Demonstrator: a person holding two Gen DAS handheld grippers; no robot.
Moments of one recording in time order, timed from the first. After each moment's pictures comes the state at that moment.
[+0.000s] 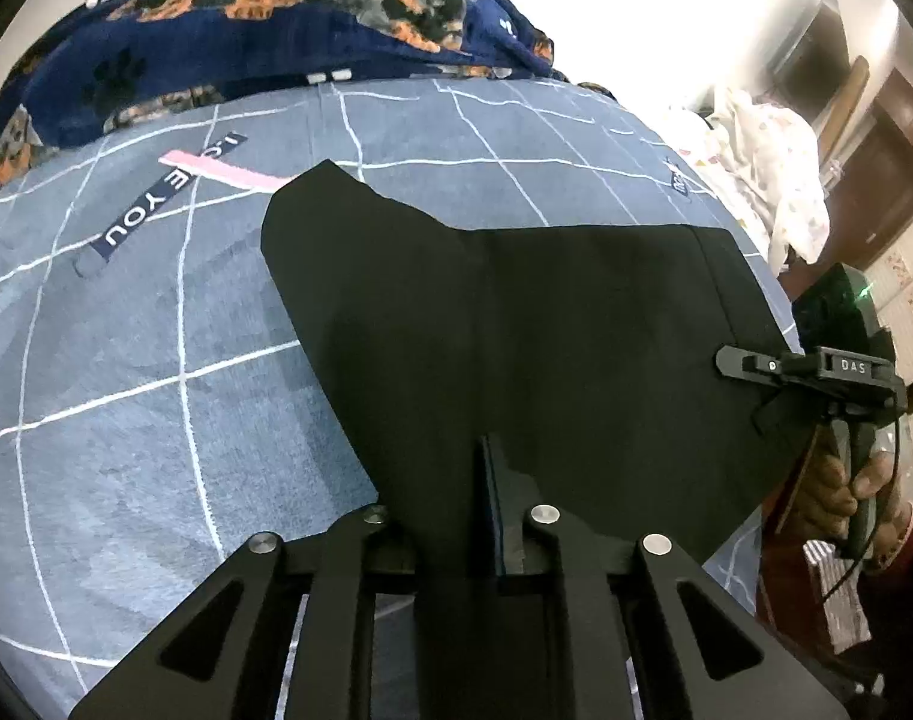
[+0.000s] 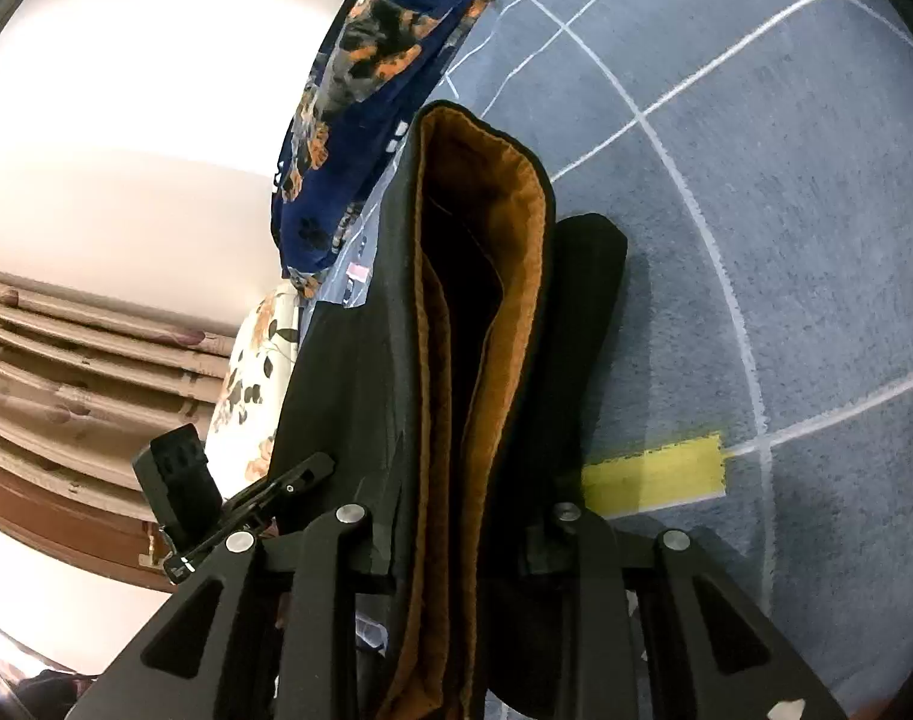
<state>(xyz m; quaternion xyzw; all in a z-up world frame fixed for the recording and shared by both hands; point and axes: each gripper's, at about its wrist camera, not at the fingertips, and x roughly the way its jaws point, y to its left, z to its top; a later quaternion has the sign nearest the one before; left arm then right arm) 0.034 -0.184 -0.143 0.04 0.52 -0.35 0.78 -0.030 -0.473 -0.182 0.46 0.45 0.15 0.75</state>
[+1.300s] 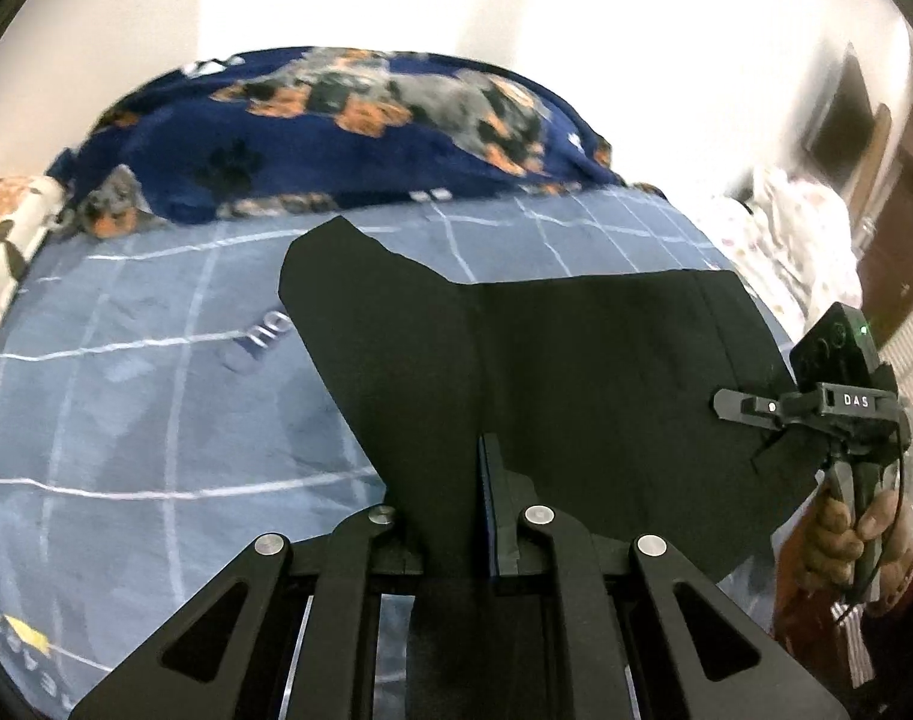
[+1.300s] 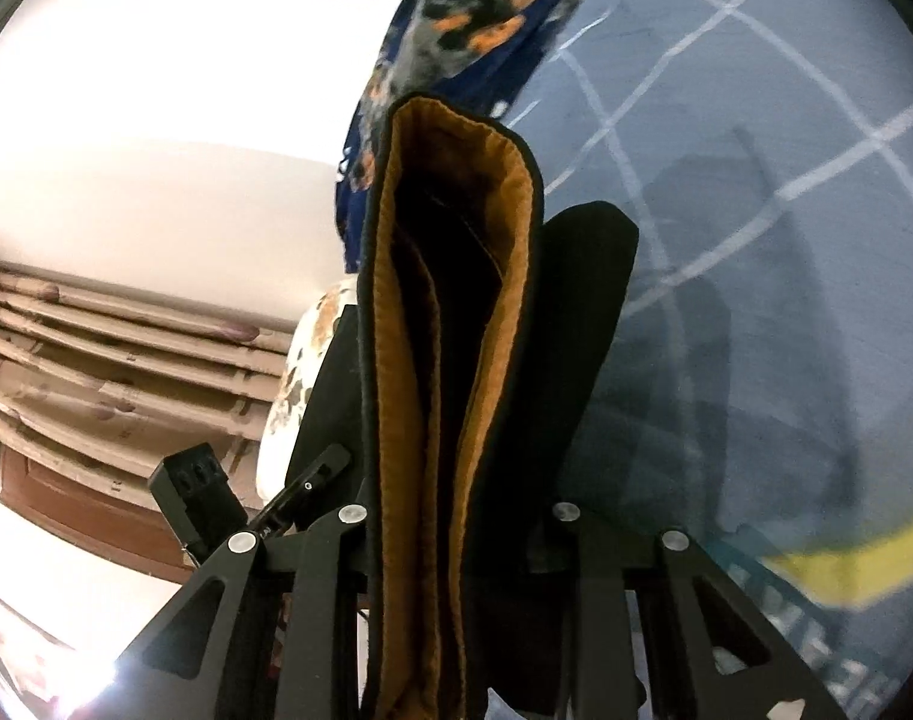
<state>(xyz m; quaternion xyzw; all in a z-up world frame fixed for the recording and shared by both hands) 0.070 -0.118 -0.078 0.02 0.44 -0.29 0.85 0.031 -0.411 -0.152 0.48 0.42 0.21 0.74</state>
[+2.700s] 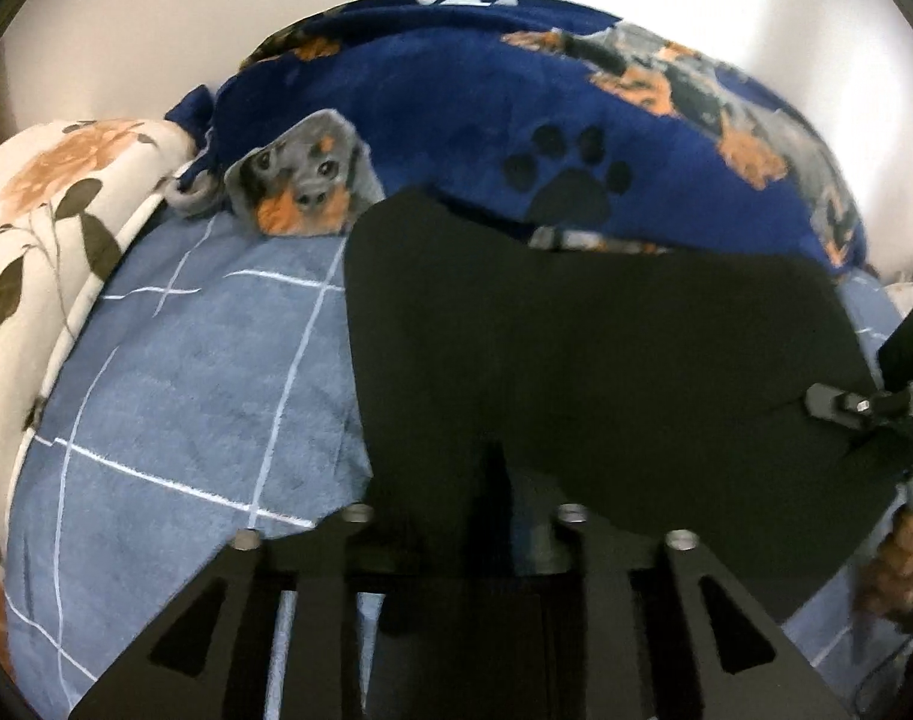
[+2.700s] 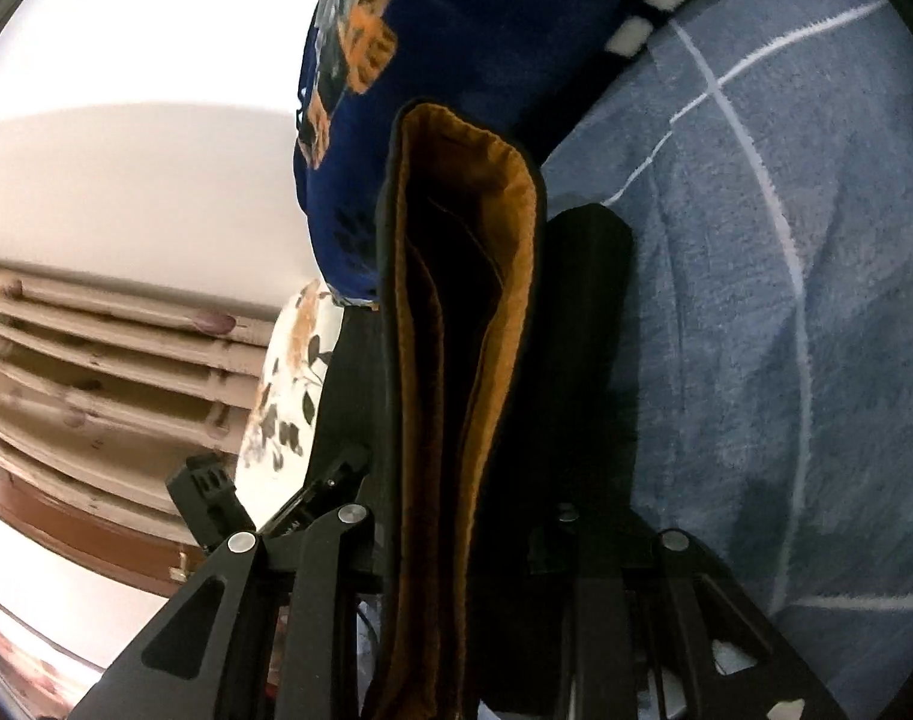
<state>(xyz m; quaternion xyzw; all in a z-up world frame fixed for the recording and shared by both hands) 0.281 -0.009 -0.161 0.02 0.45 -0.11 0.89 0.284 -0.306 -0.218 0.46 0.46 0.27 0.71</state>
